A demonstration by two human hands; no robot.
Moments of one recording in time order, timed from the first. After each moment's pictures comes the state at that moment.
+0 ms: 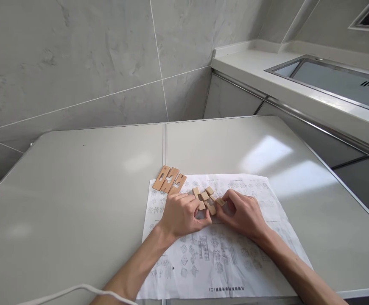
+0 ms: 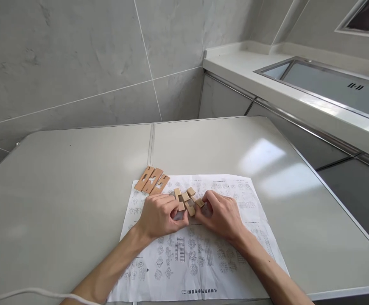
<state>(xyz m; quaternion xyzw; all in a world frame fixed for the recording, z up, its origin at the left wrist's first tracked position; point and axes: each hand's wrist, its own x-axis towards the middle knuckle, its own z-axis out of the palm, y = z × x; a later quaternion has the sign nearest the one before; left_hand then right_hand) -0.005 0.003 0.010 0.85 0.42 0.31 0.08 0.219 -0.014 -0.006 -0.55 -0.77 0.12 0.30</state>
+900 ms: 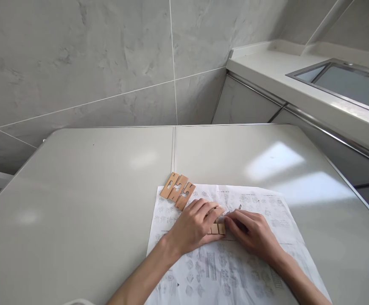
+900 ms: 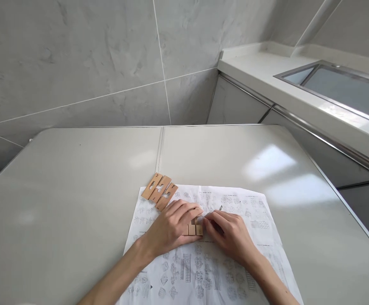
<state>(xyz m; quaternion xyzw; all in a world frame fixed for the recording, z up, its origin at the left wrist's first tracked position) -0.015 0.008 0.016 0.90 0.33 0.23 0.17 0.222 -0.012 -0.002 -0.48 -0.80 0.26 0.27</state>
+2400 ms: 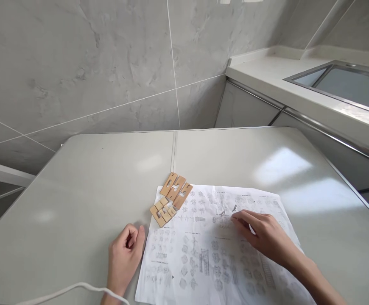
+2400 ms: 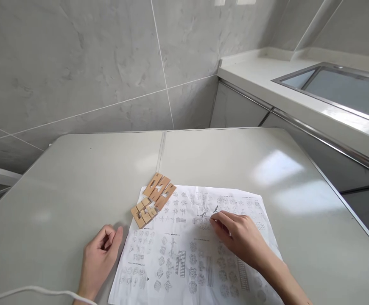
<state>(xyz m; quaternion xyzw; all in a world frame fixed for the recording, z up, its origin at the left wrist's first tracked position) -0.121 -0.091 0.025 0.55 0.74 0.35 0.17 0.259 -0.010 0.022 -0.45 -0.84 0.22 0.21</state>
